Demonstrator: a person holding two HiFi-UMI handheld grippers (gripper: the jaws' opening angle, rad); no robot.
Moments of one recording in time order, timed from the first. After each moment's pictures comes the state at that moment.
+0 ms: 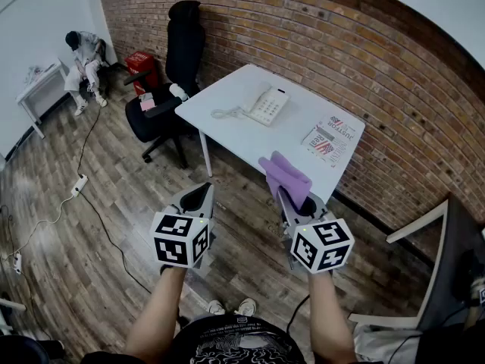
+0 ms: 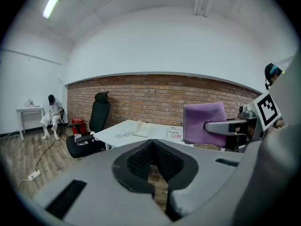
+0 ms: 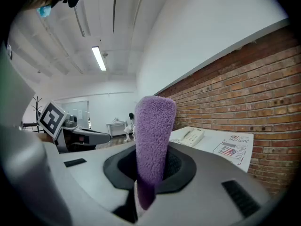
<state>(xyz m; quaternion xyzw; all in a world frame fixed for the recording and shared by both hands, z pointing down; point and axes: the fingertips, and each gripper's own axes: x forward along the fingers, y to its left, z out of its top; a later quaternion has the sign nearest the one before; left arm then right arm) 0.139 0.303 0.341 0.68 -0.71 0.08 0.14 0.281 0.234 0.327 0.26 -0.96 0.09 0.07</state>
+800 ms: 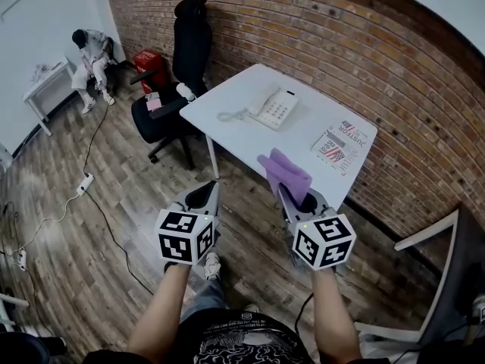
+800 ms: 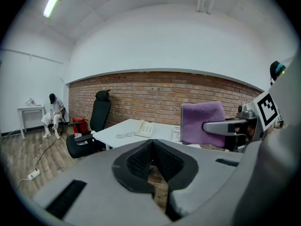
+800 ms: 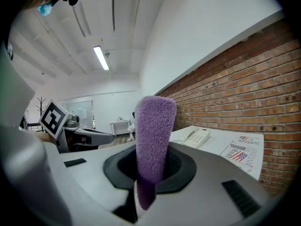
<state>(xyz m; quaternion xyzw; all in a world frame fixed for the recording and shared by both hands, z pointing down) 0.124 0.256 0.357 0.68 -0.72 0.08 0.15 0.254 0.190 0.341 0.23 -0.97 0.09 0.08</state>
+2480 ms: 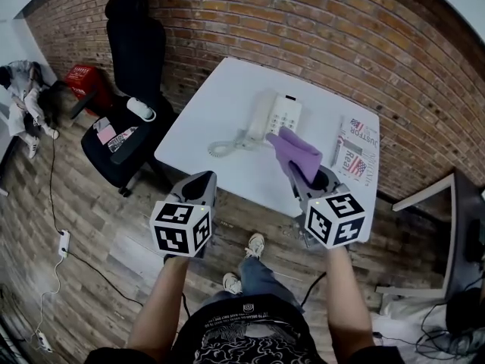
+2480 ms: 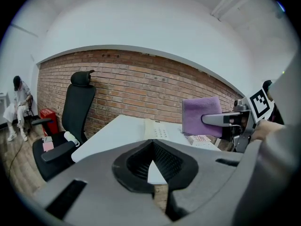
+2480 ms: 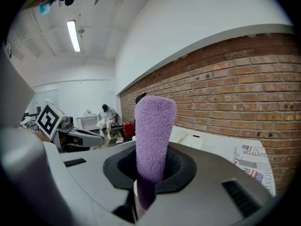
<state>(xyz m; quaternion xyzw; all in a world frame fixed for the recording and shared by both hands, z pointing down) -0.094 0.036 0.403 0.78 -0.59 0.09 0.19 0.068 -0.013 0.362 0.39 -0.91 0.09 0.13</state>
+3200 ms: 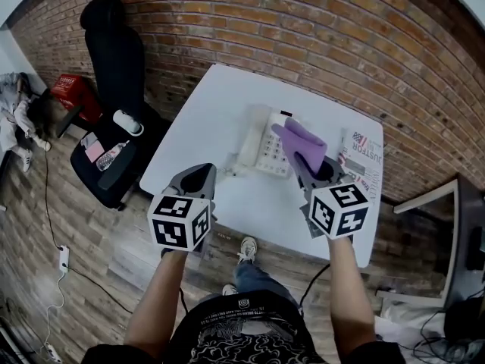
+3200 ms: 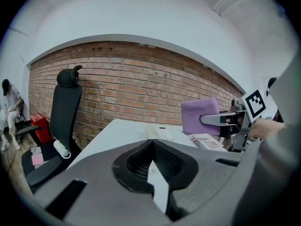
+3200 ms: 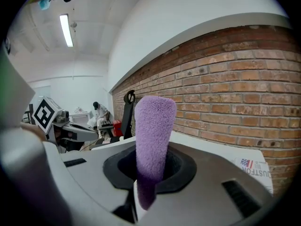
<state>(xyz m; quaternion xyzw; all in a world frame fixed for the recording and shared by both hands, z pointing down) -0.094 -0.099 0.404 0.79 -0.57 0.11 0.18 0.081 -0.151 0.371 0.42 -0.89 0.09 0.15</state>
